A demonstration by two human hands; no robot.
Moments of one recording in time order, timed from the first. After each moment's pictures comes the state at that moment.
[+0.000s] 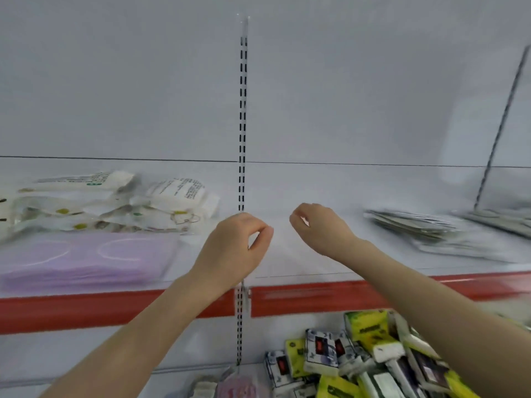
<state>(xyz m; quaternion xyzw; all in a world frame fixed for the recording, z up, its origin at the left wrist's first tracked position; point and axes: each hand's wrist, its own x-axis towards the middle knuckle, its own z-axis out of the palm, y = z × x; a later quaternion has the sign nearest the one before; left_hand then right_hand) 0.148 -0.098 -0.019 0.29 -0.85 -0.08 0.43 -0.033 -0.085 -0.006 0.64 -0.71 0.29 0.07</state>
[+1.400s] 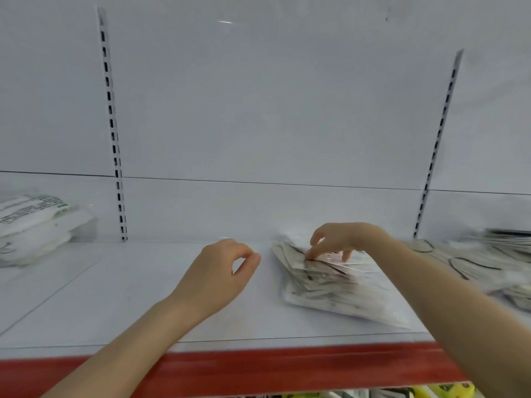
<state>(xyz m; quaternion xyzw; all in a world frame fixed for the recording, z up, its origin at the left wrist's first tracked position) -0.103 -0.078 -0.017 0.34 -0.83 -0.11 0.43 -0.353 -0.093 0.031 0.62 -0.77 0.03 -0.16</state>
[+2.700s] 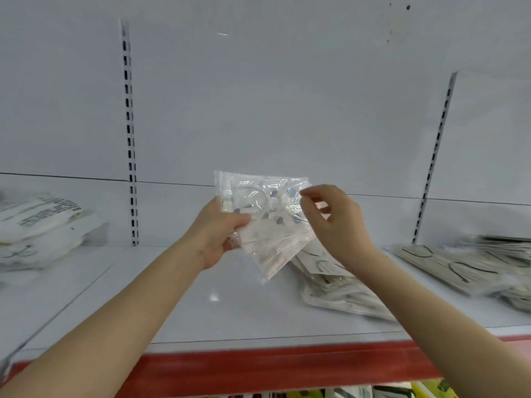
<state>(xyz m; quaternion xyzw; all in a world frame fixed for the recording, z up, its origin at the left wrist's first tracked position) -0.084 -0.115 0.038 0.30 -0.57 -0.59 0.48 -0.248 -0.035 0.045 0.63 -0.56 0.54 0.08</state>
